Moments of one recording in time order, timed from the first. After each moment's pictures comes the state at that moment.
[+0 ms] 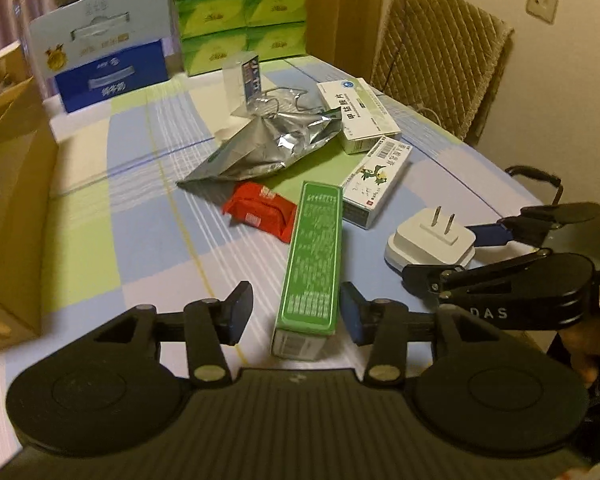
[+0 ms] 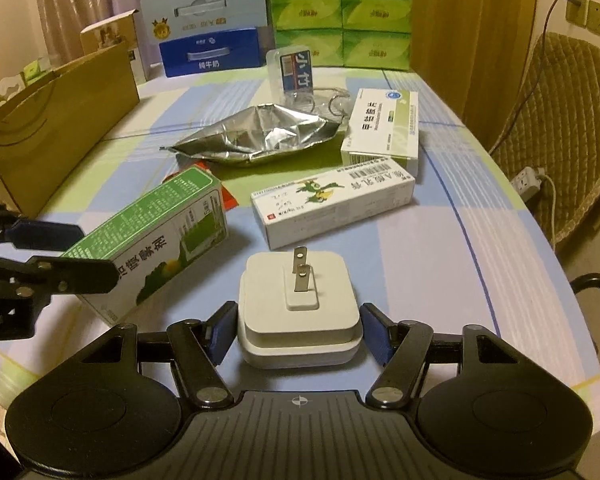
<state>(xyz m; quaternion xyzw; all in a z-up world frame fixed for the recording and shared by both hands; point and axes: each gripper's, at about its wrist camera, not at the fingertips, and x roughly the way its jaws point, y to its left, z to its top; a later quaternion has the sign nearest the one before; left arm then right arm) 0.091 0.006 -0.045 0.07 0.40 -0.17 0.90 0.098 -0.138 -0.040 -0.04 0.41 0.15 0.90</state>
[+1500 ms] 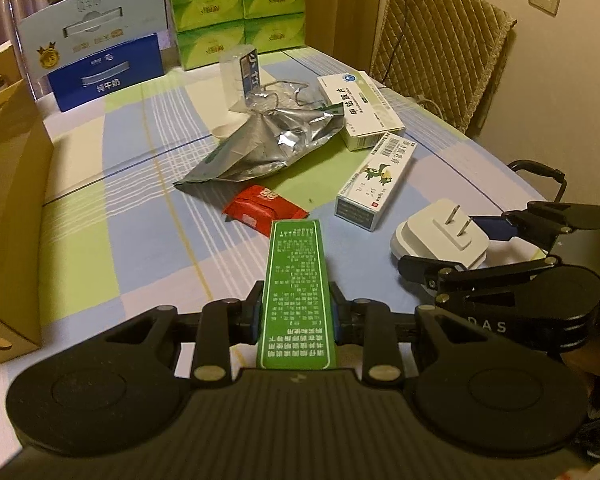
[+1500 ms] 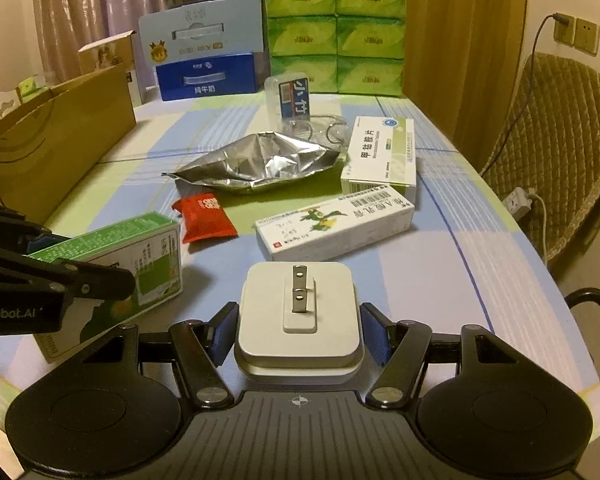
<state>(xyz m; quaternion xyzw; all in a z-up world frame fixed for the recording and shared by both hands) 0.097 0.004 -0.044 0.07 0.42 -0.16 0.89 0.092 -0.126 -0.035 -0.04 0.37 0.14 0.92</state>
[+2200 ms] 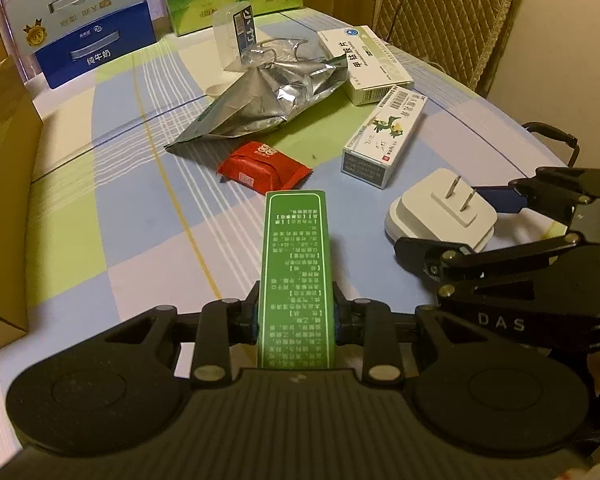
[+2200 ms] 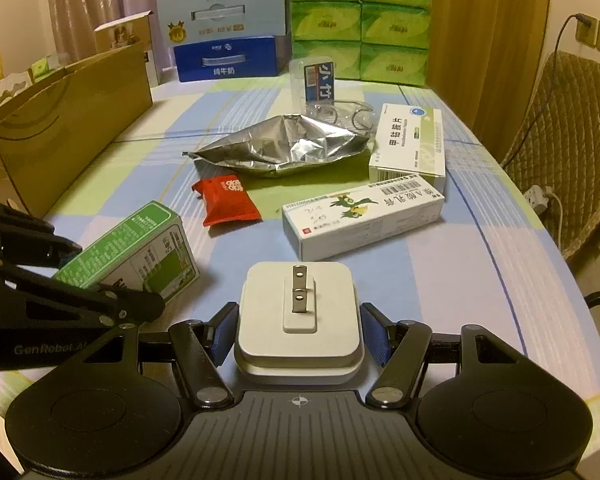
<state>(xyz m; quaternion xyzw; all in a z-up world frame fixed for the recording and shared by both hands) 0.105 -0.001 -0.071 0.09 0.46 -0.16 0.87 0.097 -0.115 -0.044 -0.05 0.38 0.15 0.91</state>
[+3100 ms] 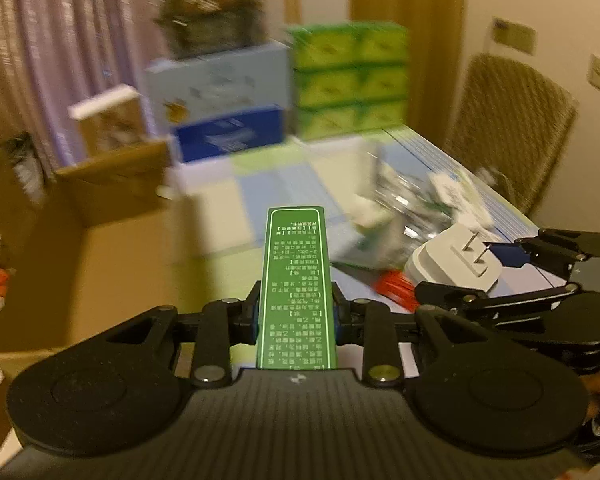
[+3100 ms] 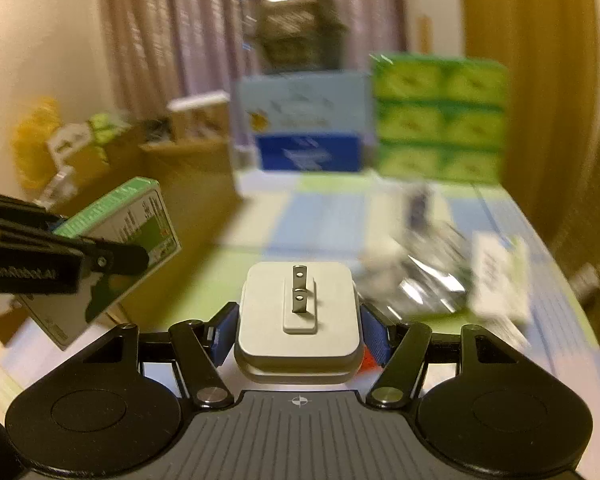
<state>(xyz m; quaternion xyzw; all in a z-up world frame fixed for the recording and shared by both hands) 0.092 0.121 0.070 0.06 0.35 -0.05 0.93 0.112 -0.011 0.059 -0.02 0.29 0.26 0.92</state>
